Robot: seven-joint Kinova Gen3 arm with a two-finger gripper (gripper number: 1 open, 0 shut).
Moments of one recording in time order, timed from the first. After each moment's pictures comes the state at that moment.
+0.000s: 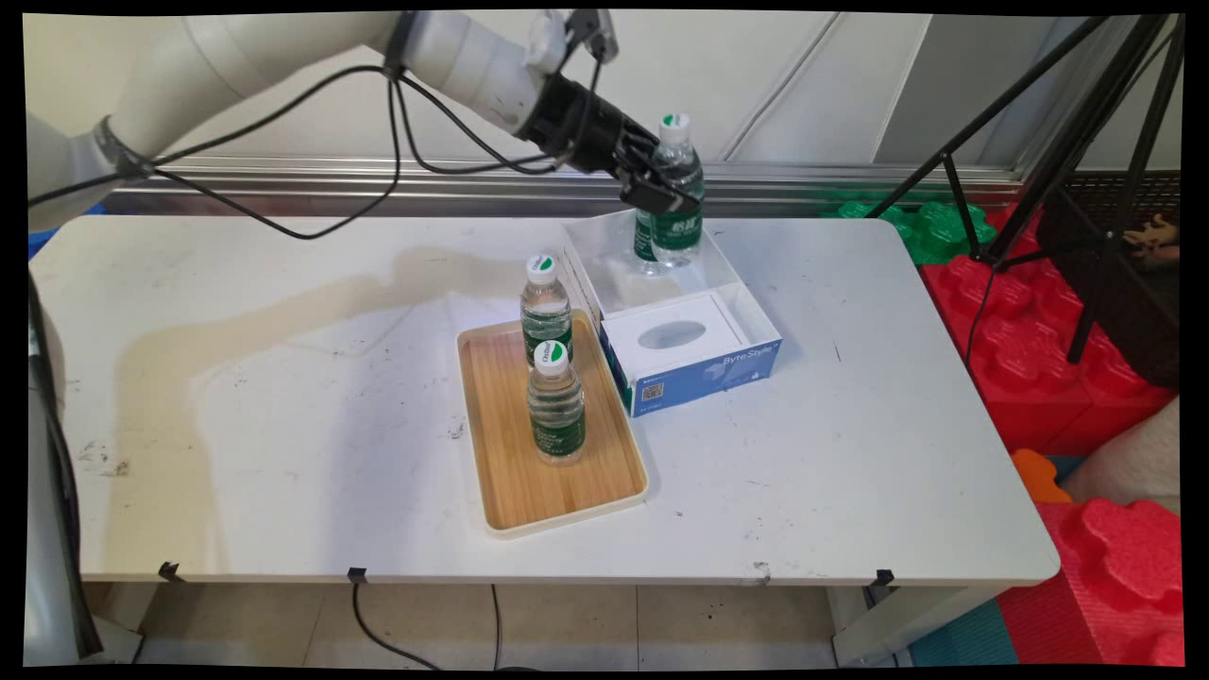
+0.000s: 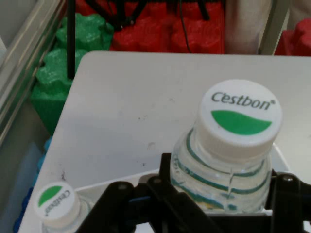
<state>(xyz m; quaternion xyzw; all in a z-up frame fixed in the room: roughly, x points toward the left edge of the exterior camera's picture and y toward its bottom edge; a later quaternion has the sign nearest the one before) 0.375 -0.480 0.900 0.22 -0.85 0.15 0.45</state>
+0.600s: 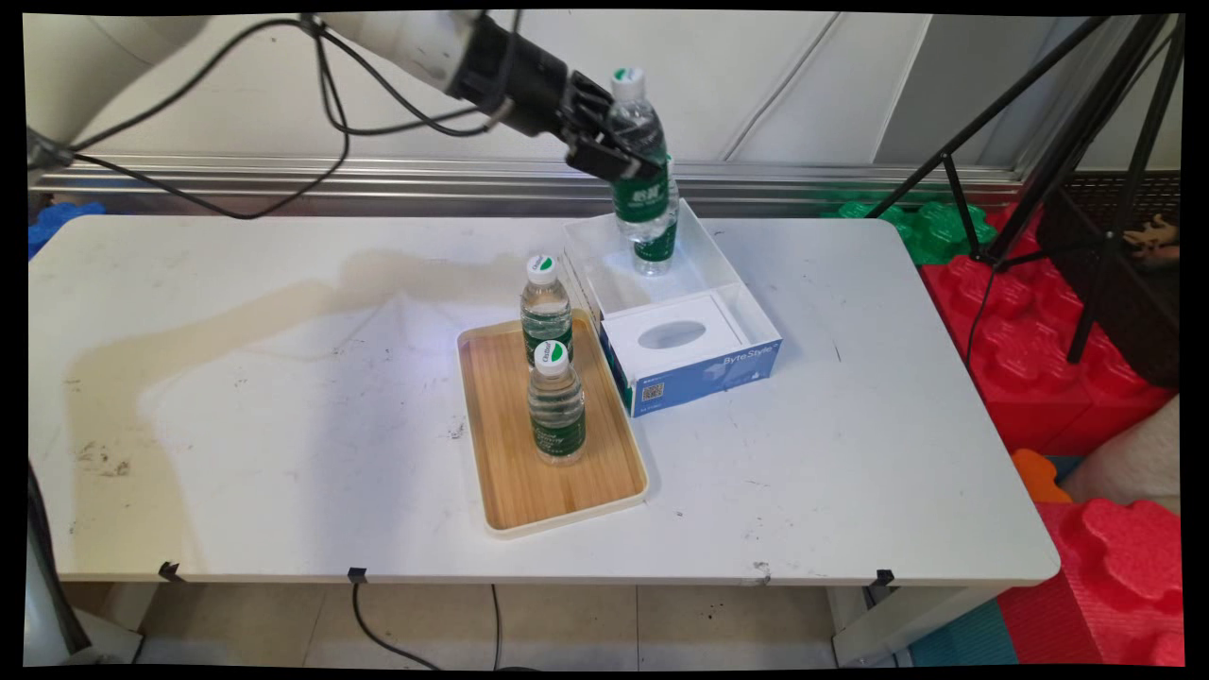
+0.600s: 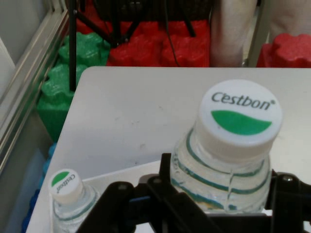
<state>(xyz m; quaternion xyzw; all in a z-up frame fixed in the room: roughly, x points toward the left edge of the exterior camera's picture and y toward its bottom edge) 0.414 -0.435 0.951 0.21 -0.85 0.16 0.46</state>
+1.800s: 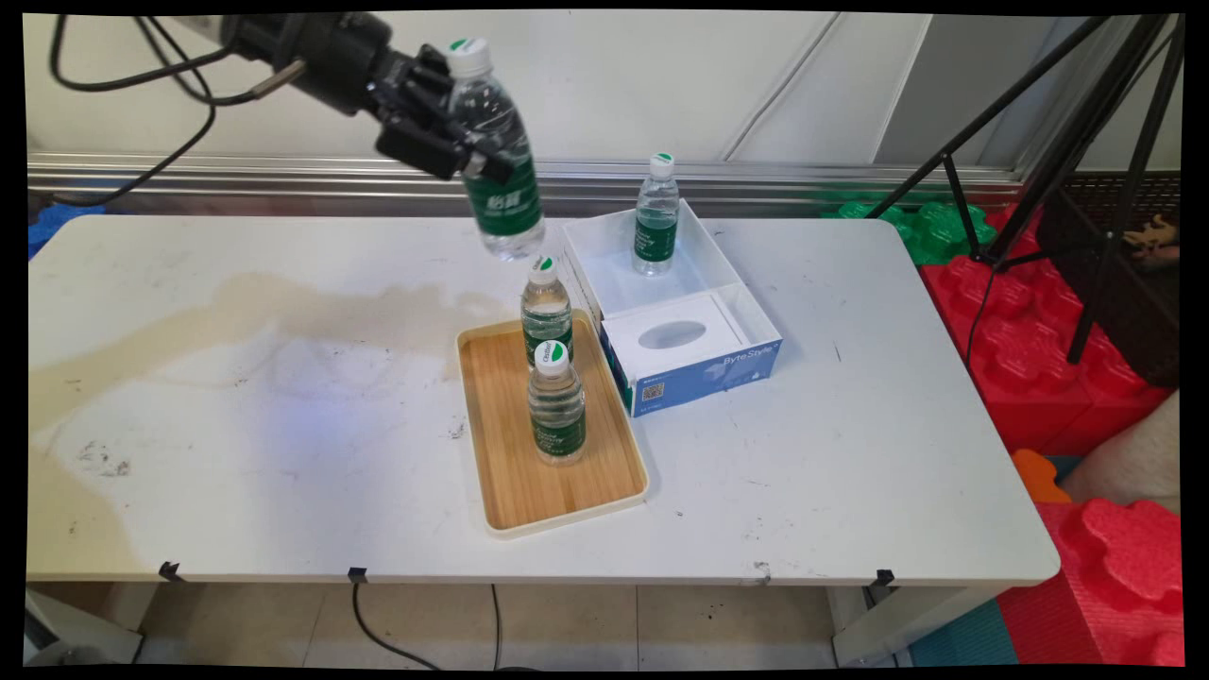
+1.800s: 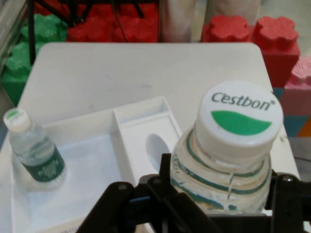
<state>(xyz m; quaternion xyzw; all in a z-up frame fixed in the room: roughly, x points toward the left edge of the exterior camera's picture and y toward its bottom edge) 0.489 -0.311 1.018 0.20 -0.87 0.12 0.44</state>
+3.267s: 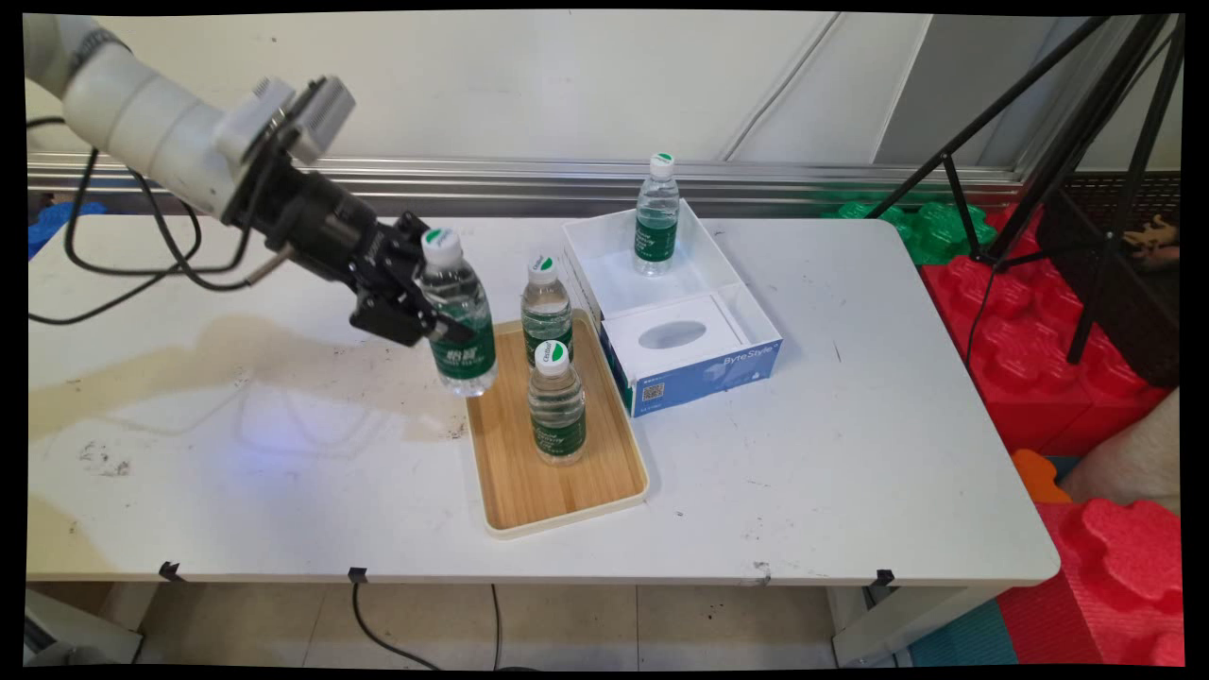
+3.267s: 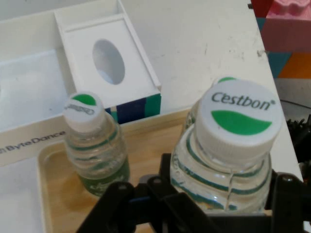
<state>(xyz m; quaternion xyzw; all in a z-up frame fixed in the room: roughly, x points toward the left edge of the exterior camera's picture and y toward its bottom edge) 0.491 -0.261 0.908 0.19 -0.89 0.08 0.40</state>
